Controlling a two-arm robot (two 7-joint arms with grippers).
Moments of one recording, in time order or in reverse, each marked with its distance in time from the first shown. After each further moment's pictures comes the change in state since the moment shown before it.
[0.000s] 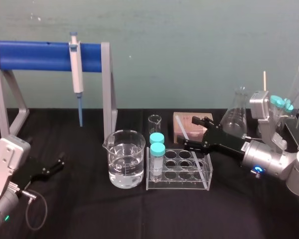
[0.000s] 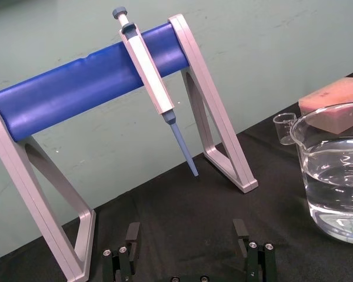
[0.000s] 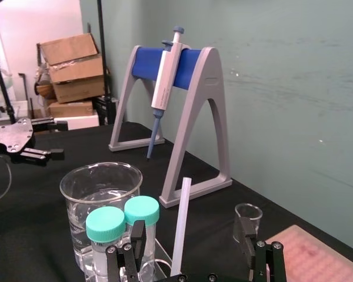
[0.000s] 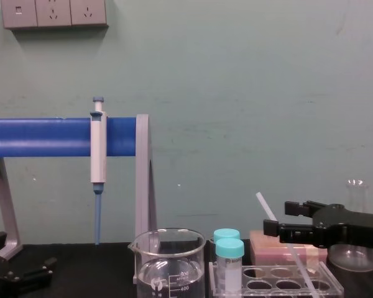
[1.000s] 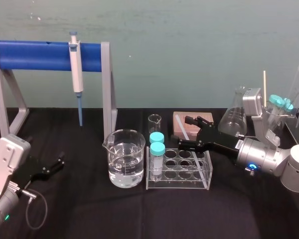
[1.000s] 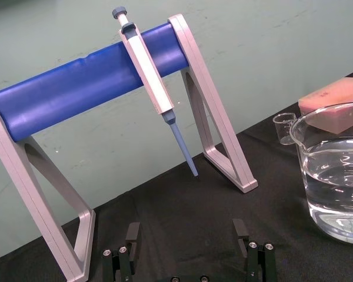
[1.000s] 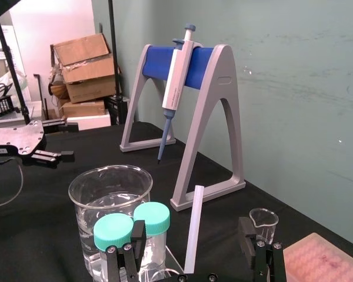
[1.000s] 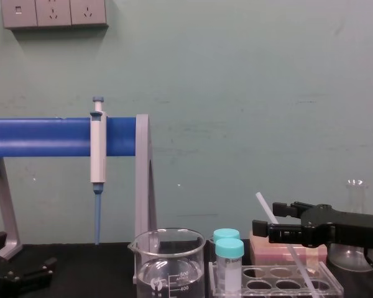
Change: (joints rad) left arm 0.000 0.000 0.000 0.000 0.000 0.000 0.000; right arm 0.043 -0.036 -0.002 0.073 -0.009 -0.004 0.047
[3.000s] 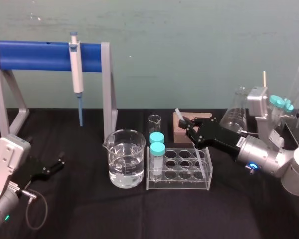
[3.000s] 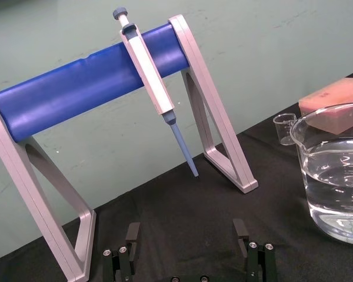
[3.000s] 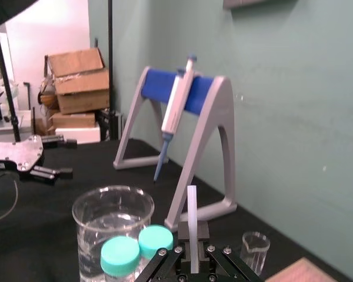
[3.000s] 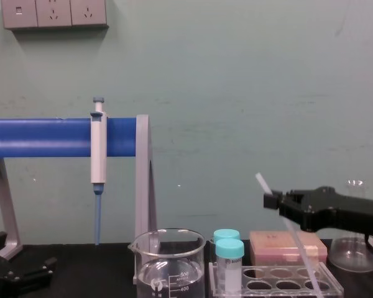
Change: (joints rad) left arm 0.000 0.000 0.000 0.000 0.000 0.000 0.000; right arm -0.096 0.041 0.021 -0.201 -0.003 -0.004 -0.091
